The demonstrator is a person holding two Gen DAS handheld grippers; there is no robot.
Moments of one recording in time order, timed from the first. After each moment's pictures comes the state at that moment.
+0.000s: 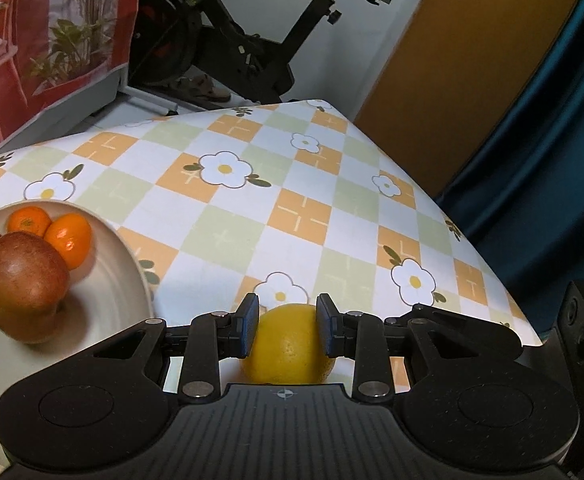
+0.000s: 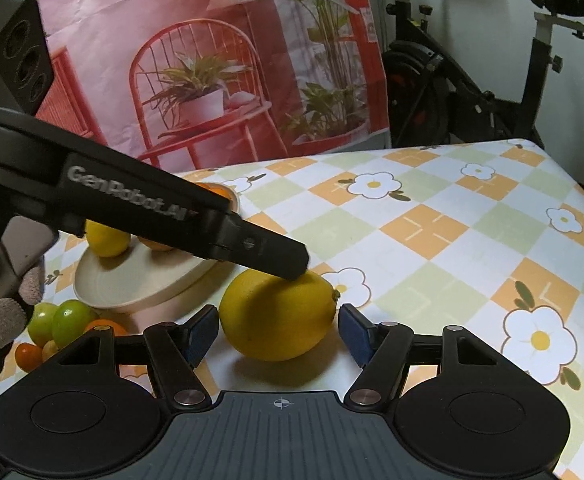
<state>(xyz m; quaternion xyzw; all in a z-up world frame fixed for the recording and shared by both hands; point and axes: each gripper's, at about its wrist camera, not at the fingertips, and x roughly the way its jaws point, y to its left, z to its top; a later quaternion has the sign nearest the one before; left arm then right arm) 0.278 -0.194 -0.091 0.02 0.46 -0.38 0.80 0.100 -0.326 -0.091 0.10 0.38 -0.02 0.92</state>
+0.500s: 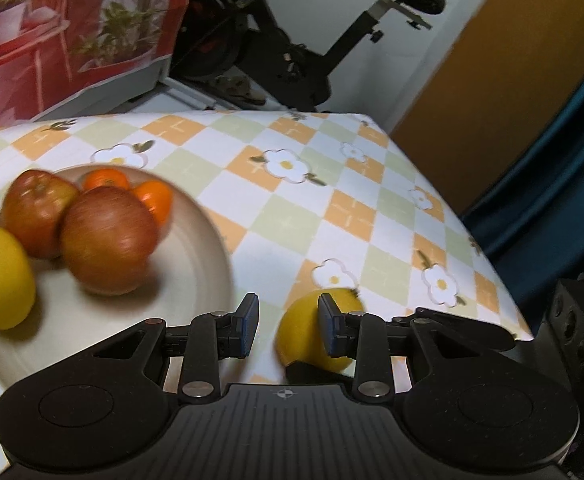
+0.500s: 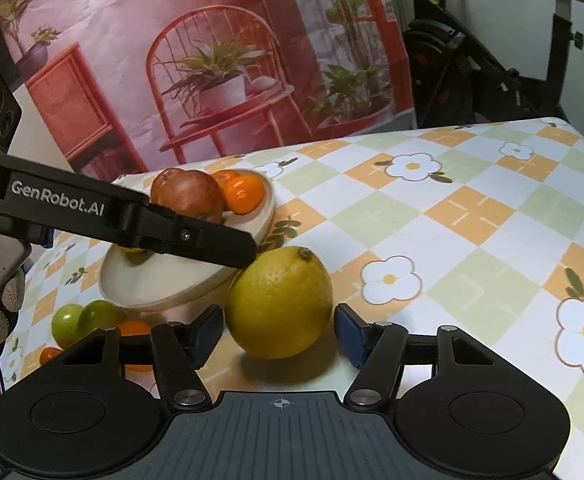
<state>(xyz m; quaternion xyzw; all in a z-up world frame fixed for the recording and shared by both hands) 0.281 -0.149 -0.092 -0.02 0.47 -0.34 0.82 0.114 -0.312 -0.097 0.13 0.40 0.01 0.91</state>
